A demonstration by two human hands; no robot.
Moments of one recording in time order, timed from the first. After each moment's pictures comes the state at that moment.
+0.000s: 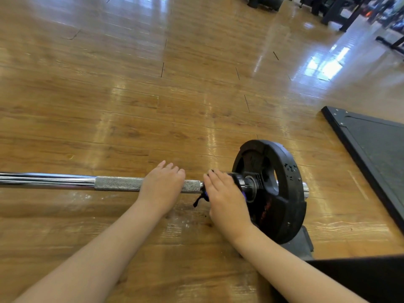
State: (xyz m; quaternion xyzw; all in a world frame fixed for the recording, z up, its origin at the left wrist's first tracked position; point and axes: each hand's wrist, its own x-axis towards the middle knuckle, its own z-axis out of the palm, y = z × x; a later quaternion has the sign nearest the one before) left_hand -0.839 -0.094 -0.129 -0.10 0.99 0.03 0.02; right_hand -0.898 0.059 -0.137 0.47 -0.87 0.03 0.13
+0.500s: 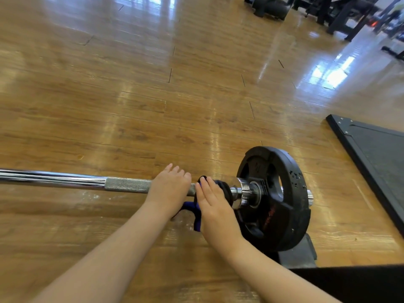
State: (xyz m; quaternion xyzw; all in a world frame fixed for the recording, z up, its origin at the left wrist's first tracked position) left_hand -0.837 -0.095 -0.130 -0.09 1.00 0.01 0.03; right_hand -0.872 0.051 -0.144 0.50 -0.86 0.05 0.08
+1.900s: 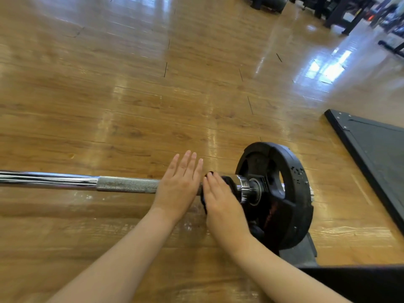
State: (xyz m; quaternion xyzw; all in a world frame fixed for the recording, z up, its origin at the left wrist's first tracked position) left_hand -0.844 -0.079 -0.143 -0.06 0.99 -0.02 -0.12; right_hand -0.882 0.053 -0.134 0.47 -0.87 0.01 0.15
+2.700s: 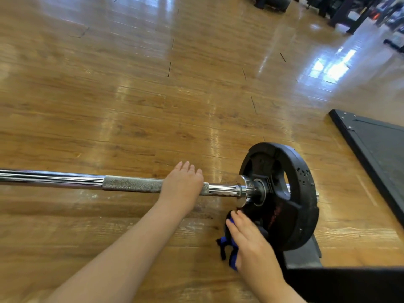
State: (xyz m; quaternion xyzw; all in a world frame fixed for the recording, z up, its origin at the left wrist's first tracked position) left_hand -0.851 -0.081 -0.124 -0.09 0.99 0.06 0.06; right_hand -0.855 0.127 -0.149 0.43 -0.90 0.09 0.05
